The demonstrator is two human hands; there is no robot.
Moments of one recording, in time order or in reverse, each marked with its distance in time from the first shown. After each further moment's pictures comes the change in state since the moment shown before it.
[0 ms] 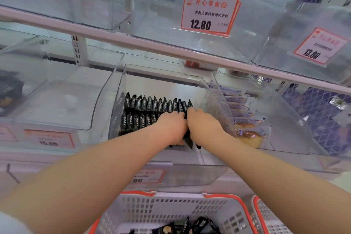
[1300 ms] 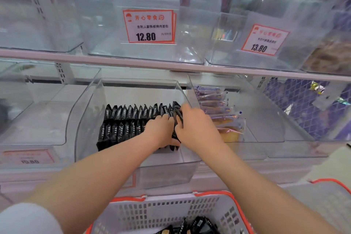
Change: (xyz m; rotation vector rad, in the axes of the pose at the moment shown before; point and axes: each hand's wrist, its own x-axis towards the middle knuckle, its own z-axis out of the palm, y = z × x) left_hand 0.025 0.030 0.003 -0.149 0.042 -0.178; right_hand -0.050 0.041 -0.017 0.411 0.348 -0.035
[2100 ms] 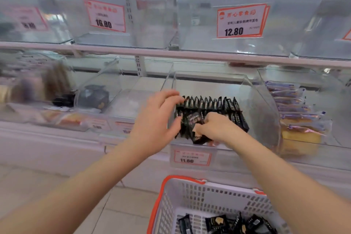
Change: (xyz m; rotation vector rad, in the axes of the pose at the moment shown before) left_hand -0.187 -0.094 -0.061 -0.308 0.735 0.067; right_hand 0.012 -0.079 0.043 0.303 -0.500 0.122
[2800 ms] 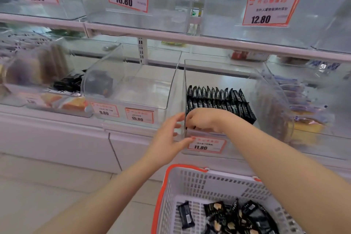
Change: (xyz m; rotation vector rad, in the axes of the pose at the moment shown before) left_hand -0.071 -0.035 0.042 -0.563 -0.188 -0.480; right_hand 0.022 -0.053 0.044 -0.027 -0.351 -0.013
